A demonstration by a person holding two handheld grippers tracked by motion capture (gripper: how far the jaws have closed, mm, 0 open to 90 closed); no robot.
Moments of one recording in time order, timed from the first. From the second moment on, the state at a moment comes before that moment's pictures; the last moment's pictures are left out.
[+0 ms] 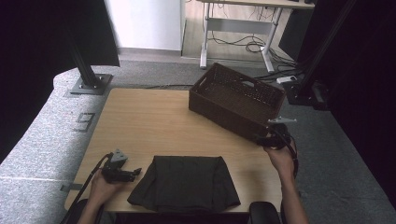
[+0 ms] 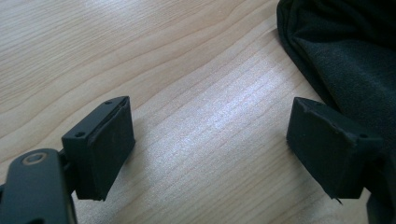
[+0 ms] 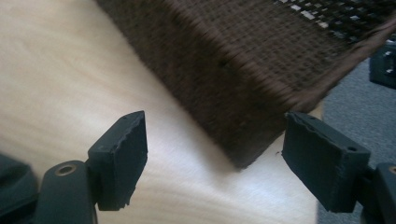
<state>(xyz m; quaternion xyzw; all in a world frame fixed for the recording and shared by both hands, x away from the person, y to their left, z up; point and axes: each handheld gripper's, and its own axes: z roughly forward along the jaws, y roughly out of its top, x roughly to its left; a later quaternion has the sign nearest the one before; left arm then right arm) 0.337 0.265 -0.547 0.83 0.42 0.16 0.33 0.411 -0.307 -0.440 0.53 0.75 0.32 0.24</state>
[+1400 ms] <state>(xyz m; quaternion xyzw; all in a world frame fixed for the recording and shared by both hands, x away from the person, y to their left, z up) 0.335 0.263 -0.547 0.83 0.41 0.16 0.33 0.471 -0.336 -0.443 0.62 0.70 0.28 0.22</state>
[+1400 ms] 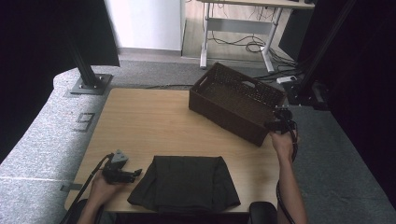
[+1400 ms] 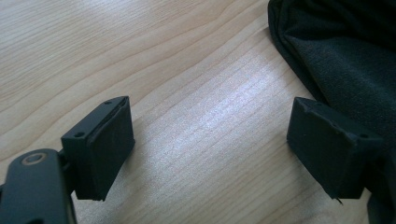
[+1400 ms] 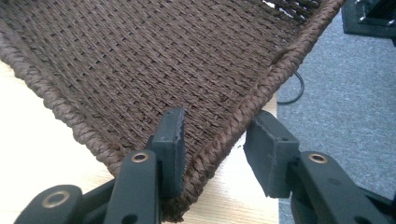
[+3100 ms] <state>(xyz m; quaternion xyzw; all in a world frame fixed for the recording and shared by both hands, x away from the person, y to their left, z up) 0.335 0.263 -0.547 0.84 0.41 0.16 0.33 0.439 -0.245 -0.445 0.50 0.78 0.32 0.18</state>
